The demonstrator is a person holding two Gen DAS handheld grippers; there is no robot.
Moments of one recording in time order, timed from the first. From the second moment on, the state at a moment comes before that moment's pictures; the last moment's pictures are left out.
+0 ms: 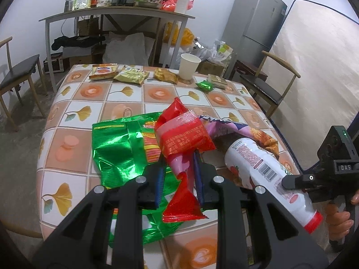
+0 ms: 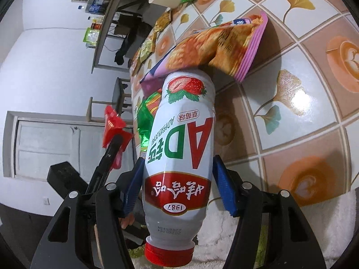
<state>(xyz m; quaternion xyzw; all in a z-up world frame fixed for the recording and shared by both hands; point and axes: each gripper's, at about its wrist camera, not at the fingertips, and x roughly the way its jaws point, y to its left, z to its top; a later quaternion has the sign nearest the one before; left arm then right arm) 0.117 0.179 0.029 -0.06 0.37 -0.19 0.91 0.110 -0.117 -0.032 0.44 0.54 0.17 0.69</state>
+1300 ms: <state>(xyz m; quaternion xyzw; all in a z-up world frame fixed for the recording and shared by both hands) 0.102 0.037 0.044 0.05 0.36 -0.26 0.89 0.077 -0.246 -0.005 0.48 0.43 0.11 0.75</state>
